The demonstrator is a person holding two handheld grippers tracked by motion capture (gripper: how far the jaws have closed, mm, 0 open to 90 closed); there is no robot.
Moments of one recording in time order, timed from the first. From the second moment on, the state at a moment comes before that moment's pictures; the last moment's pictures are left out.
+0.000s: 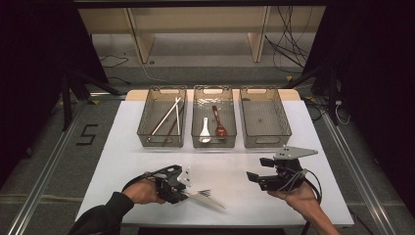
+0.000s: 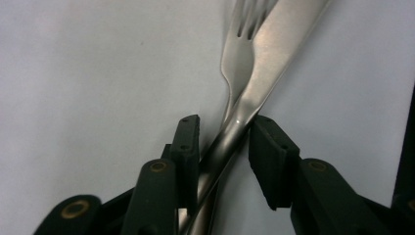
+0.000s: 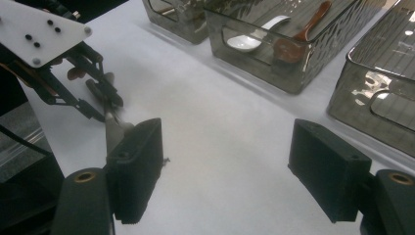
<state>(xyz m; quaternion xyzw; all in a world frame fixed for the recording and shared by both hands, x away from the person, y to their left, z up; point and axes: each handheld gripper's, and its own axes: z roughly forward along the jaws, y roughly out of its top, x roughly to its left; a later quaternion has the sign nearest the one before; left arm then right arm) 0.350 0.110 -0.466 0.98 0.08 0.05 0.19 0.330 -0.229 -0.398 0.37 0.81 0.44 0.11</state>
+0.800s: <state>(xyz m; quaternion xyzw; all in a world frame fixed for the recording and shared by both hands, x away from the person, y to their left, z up) 0.342 0.112 -0.461 0.98 0.05 0.04 0.19 0.330 -0.229 -0.397 0.36 0.81 0.44 0.11</state>
